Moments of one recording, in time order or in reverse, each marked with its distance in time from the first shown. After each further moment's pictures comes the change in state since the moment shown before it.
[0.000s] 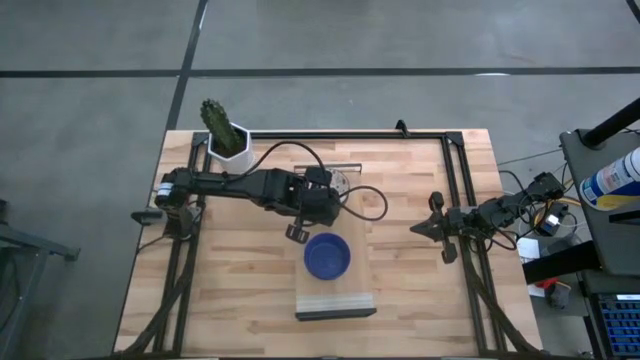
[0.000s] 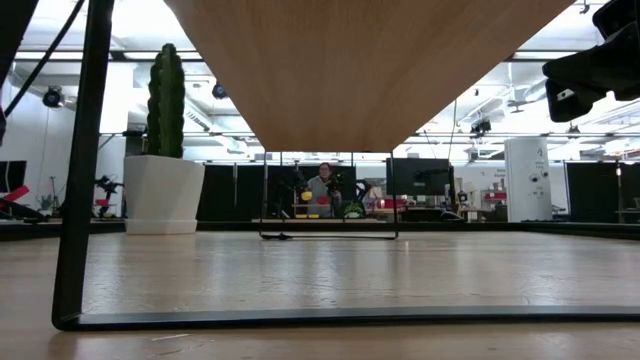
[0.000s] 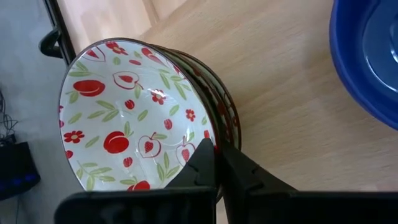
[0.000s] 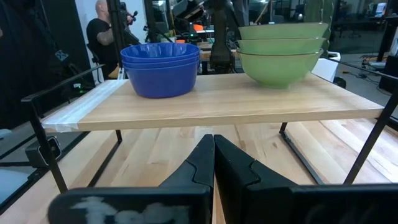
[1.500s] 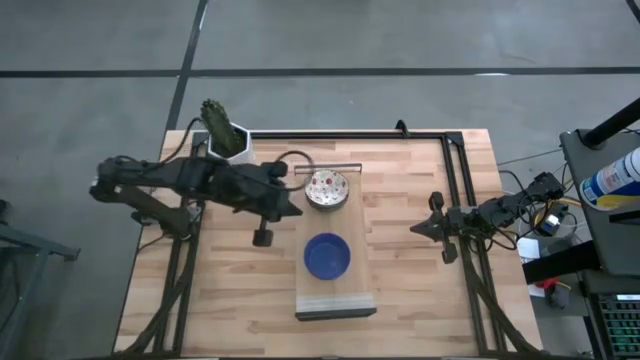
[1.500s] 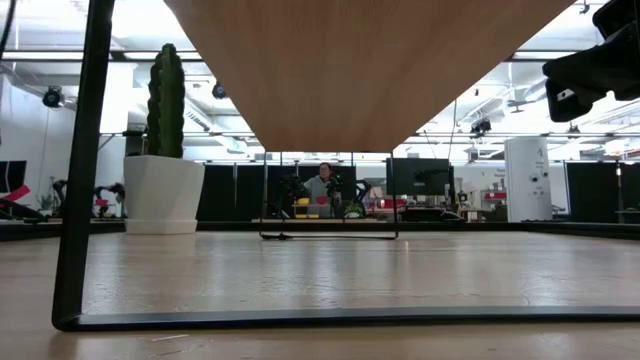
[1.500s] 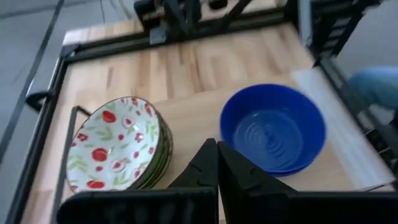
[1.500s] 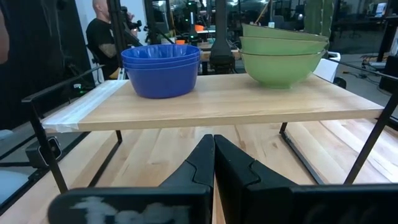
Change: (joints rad) left arm -0.033 -0.547 -0.463 0.451 0.266 -0.304; right arm 0.000 -0.001 0.000 0.000 0.000 0.000
